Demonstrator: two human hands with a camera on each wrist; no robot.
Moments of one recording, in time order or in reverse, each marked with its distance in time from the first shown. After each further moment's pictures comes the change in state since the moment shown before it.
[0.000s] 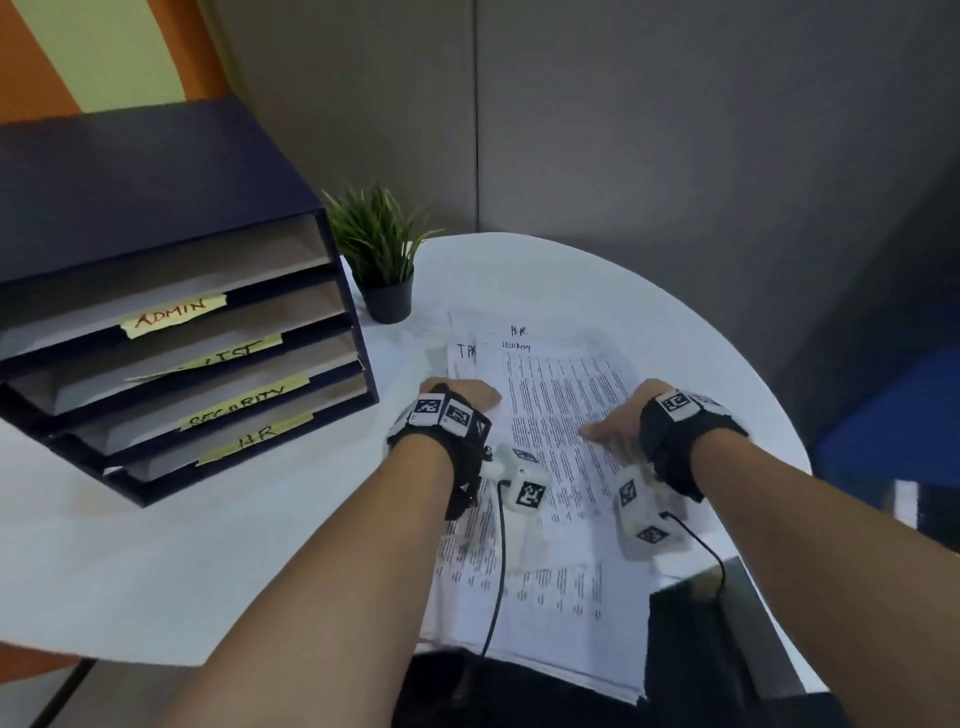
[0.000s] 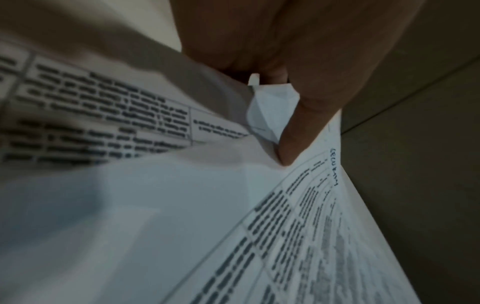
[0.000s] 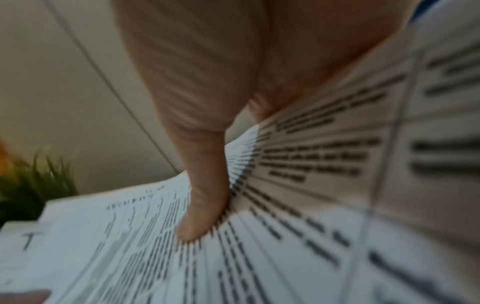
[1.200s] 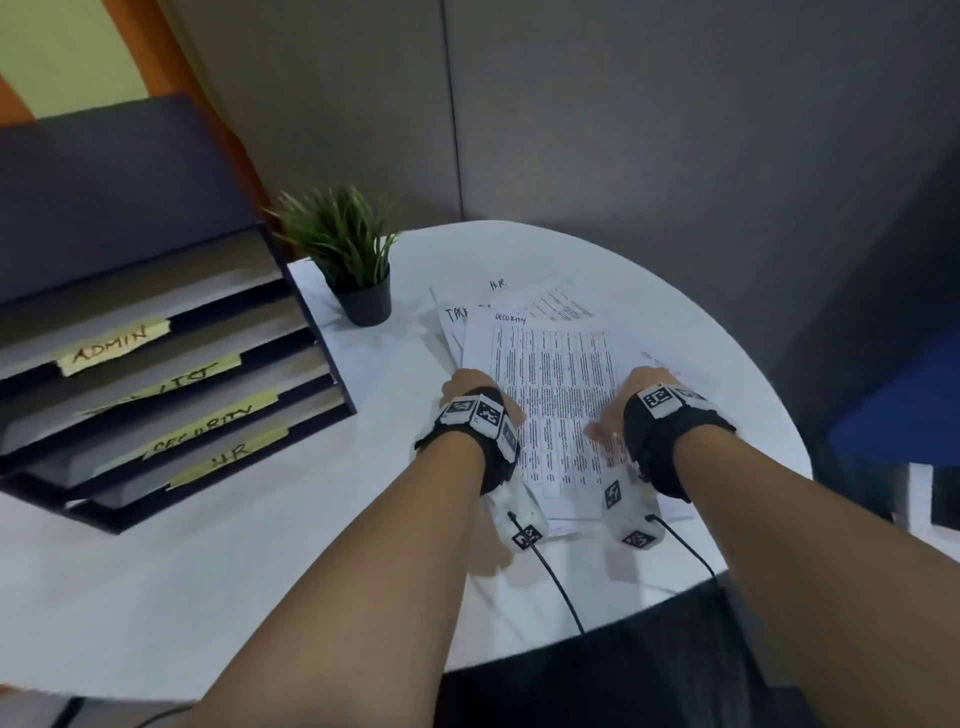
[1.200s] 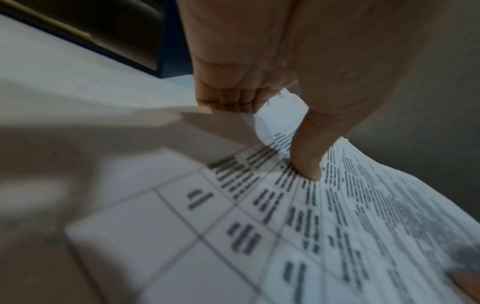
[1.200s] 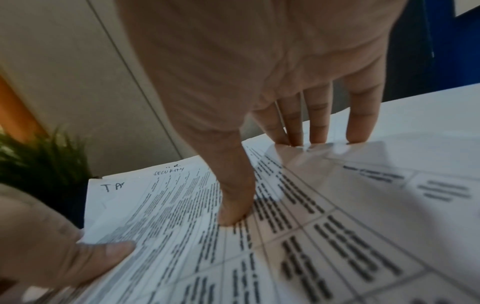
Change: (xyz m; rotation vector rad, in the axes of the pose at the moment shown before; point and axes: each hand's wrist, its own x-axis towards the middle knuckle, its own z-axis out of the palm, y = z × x) left_hand 0.013 0.024 0.054 0.521 0.086 0.077; right_hand 0.012 -0.005 -0.006 -0.207 0.129 0.000
